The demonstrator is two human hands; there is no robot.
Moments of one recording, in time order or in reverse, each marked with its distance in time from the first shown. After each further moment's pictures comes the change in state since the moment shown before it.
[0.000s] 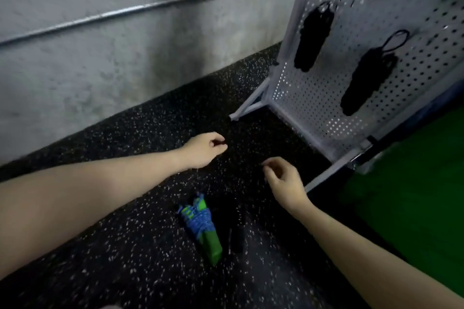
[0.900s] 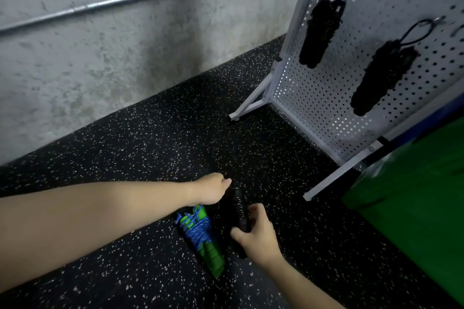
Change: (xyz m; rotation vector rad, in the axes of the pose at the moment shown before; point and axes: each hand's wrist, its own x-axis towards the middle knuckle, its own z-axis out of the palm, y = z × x) left_hand 0.014 -0.051 0.081 0.117 -0.254 -0.170; right_hand -0.067 0.050 0.097 0.064 -0.135 0.327
